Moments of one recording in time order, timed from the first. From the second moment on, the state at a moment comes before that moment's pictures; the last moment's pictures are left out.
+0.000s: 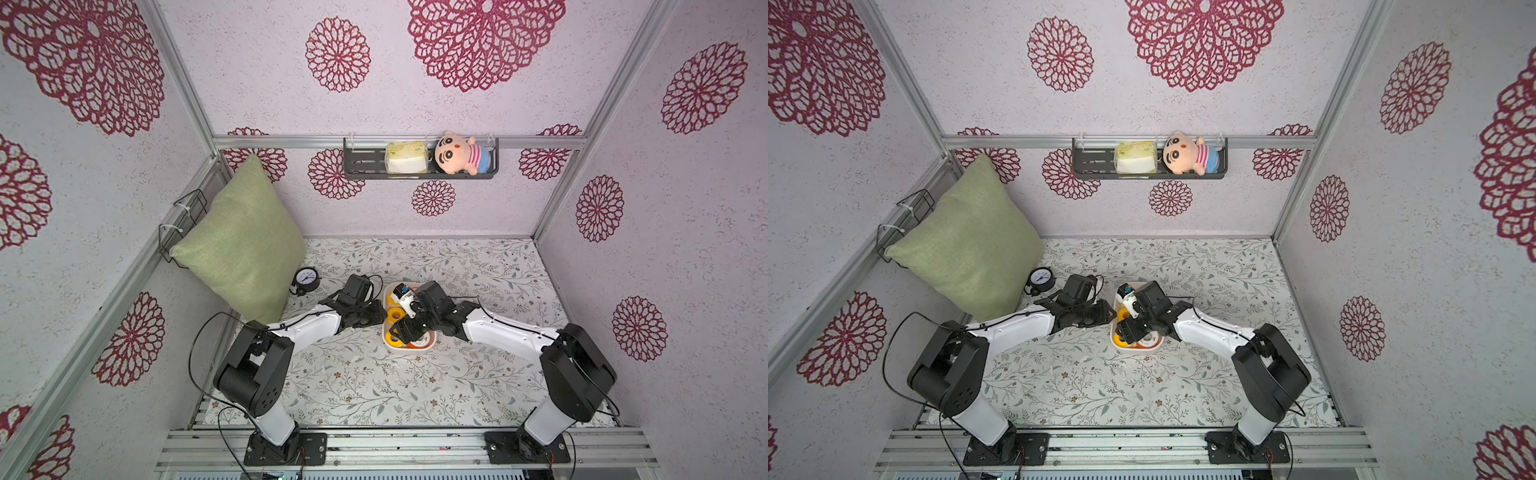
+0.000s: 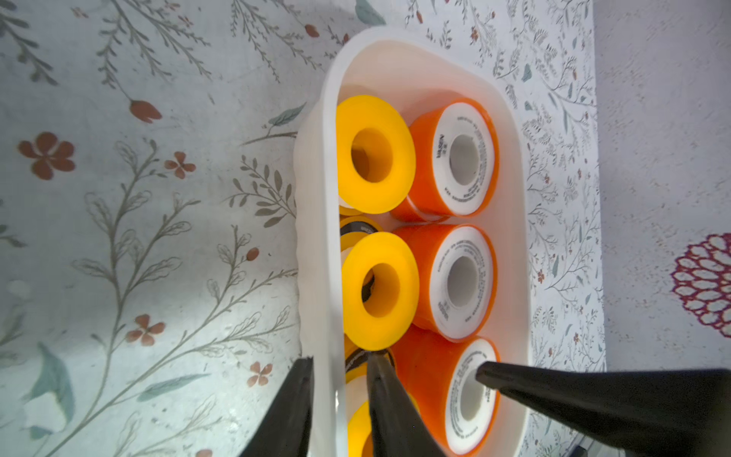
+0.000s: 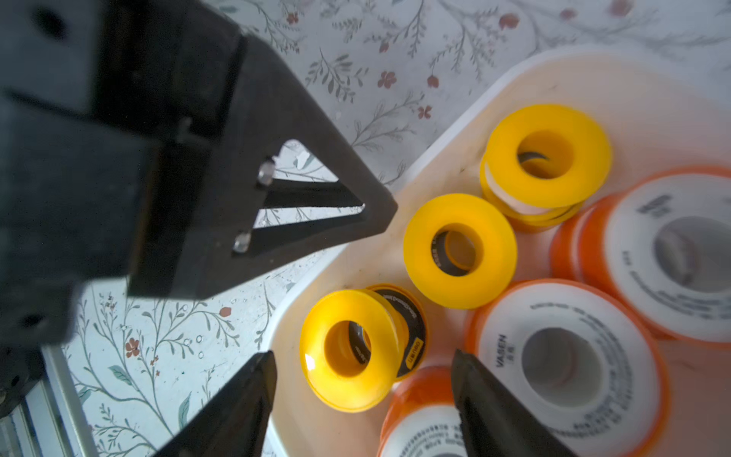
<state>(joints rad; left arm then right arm) -0.51 1.66 0.98 -0.19 0.24 -0.65 0.76 1.60 1.04 -0.26 -0.20 0.10</state>
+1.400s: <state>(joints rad) -0.19 1.14 0.60 0.01 -0.59 -0.21 0.25 1.11 0.34 0.43 0.57 0.23</state>
